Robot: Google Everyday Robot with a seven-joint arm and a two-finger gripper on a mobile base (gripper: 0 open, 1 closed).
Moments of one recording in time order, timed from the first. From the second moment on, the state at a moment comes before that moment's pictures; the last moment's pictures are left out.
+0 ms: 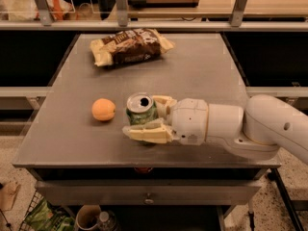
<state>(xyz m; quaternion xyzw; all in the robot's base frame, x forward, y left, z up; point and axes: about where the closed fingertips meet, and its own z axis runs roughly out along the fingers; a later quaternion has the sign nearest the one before) 0.449 0.024 0.882 -0.48 0.56 0.39 0.55</state>
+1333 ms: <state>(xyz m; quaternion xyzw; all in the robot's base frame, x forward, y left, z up) 0.491 -0.030 0.924 -0.71 0.60 0.20 0.31</state>
